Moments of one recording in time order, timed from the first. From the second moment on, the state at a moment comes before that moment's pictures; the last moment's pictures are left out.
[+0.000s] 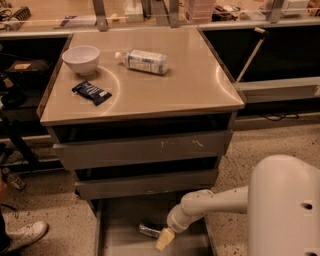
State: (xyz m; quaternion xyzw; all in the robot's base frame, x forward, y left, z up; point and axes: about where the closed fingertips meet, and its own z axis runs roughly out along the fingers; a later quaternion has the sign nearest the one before) arm 0.459 -0.028 0.279 -0.49 0.83 0.22 0.11
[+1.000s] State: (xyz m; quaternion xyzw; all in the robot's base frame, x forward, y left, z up) arm 0.470 0.013 0.204 -0.52 0.82 0.23 0.10
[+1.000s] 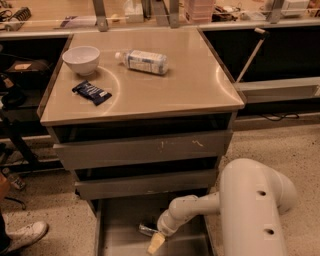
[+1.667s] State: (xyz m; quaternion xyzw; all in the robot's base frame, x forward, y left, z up) arm 0.490 0.012 0.156 -0.50 0.83 0.22 0.11
